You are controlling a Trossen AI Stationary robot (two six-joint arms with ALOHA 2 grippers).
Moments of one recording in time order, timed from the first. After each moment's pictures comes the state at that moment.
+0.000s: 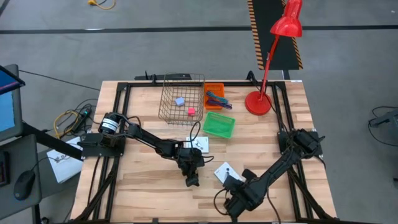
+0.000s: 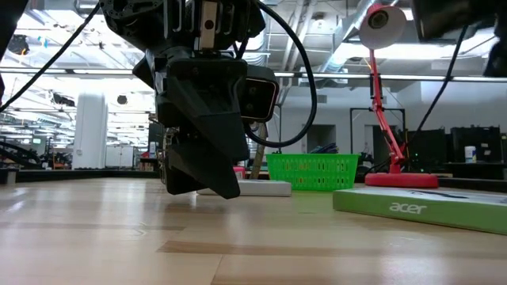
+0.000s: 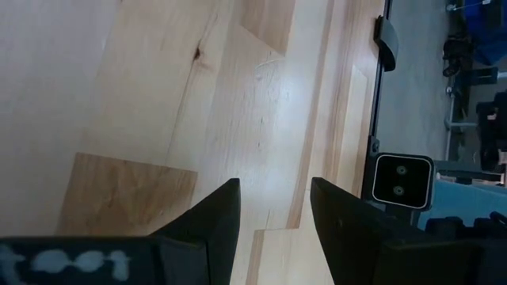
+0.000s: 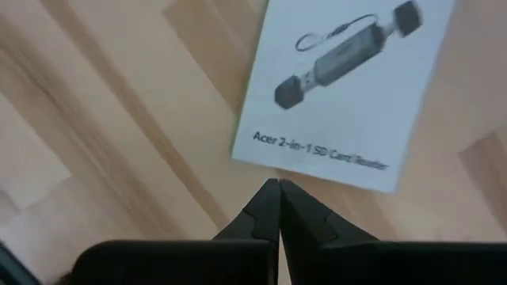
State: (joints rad) left arm -0.23 1.98 1.06 0.13 0.51 -0.79; right arm 0.74 2.04 1.48 -1.01 0.18 1.31
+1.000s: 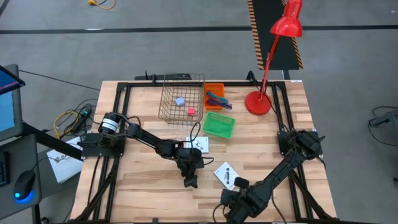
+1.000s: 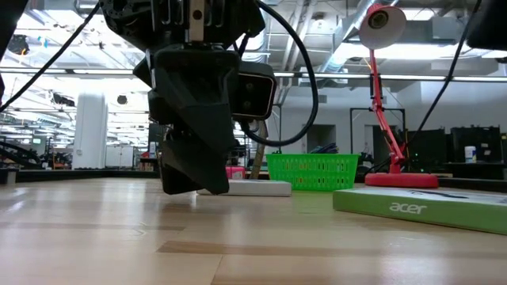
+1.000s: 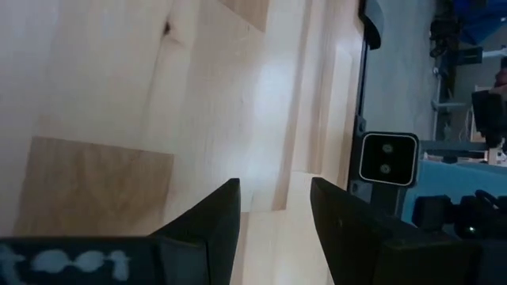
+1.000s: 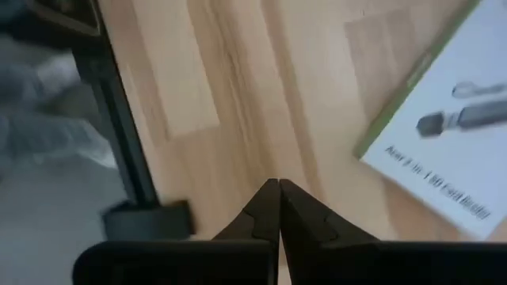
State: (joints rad) left arm -0.23 1.98 1.06 0.13 0.58 -0.77; right arm 0.78 2.04 1.56 -0.89 0.14 1.00
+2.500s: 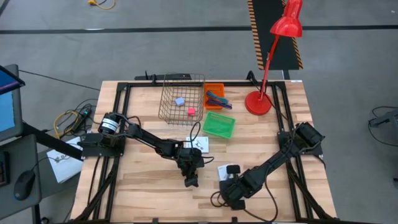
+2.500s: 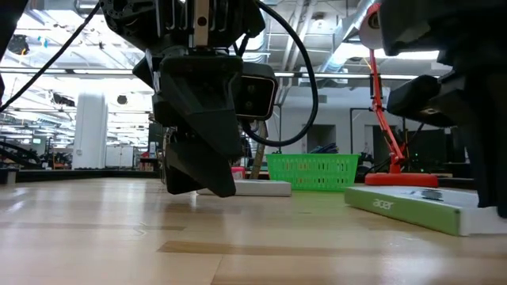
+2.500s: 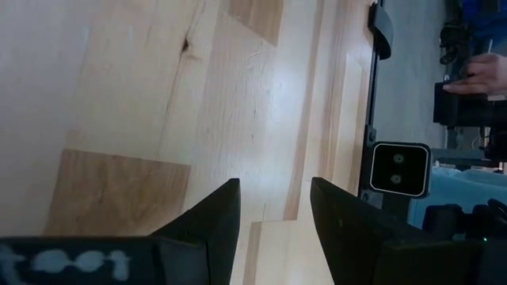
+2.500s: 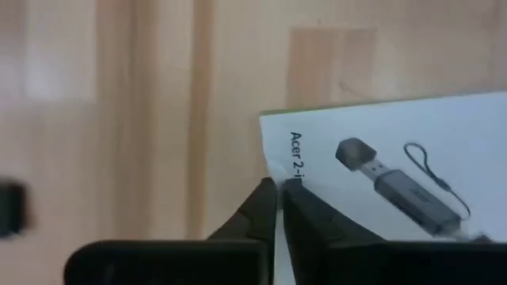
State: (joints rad) left arm -0.23 1.98 1.06 0.12 0.54 -0.76; right arm 0.68 2.00 1.22 -0.62 0.06 0.55
